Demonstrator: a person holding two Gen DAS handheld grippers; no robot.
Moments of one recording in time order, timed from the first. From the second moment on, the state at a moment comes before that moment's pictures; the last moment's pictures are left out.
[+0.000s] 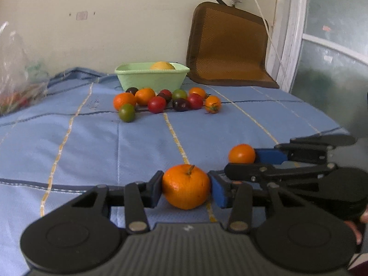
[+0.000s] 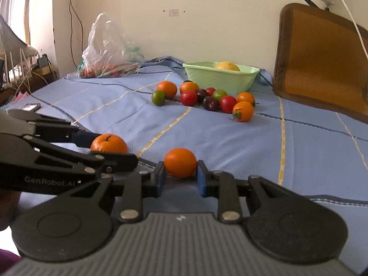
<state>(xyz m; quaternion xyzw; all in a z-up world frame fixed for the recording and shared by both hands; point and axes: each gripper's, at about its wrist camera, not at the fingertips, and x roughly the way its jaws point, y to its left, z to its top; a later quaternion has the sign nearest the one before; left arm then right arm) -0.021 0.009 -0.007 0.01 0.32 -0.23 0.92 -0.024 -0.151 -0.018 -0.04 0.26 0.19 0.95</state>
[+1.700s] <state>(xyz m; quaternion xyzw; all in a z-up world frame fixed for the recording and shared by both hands) 0.134 0.070 0.017 -0.13 0.33 -0.16 0.92 0.099 -0.227 0.019 0.06 0.24 0.16 0.95</state>
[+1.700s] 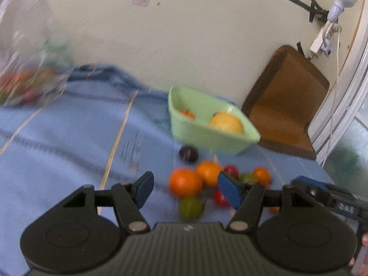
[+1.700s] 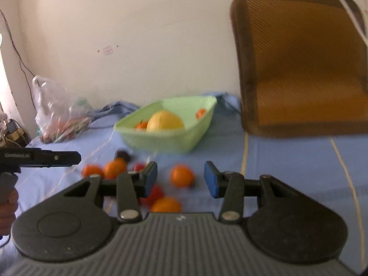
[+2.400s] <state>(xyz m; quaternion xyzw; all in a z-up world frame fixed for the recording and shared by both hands) 0.107 0.054 -0.009 -0.06 0.32 -0.16 0.93 0.102 -0.105 0.000 -0.20 0.21 0.24 0.93</state>
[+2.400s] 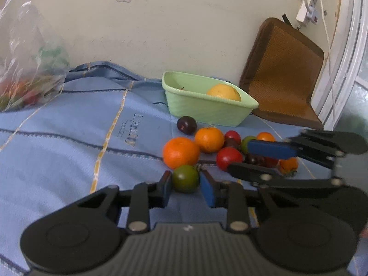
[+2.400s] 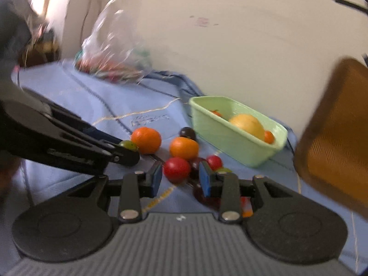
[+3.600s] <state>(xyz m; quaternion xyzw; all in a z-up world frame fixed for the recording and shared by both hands) 0.000 -0.006 -0.007 0.00 0.32 -0.25 0.91 -0.025 -0.158 -0.021 -0.06 0.25 0.21 0.94</state>
